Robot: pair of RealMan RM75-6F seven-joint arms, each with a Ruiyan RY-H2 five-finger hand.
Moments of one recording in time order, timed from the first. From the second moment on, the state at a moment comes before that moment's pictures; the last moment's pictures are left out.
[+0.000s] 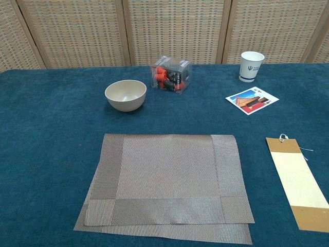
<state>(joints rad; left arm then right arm) -0.14 -1.27 0.00 -1.63 1.57 1.54 0.28 0.11 -1.17 0.04 -1.56 -1.51 1.43 -0.02</state>
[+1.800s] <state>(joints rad) -0.27 -1.69 0.10 -1.47 1.66 1.19 0.49 0.10 -1.13 0.04 -1.60 -1.54 1.45 0.07</state>
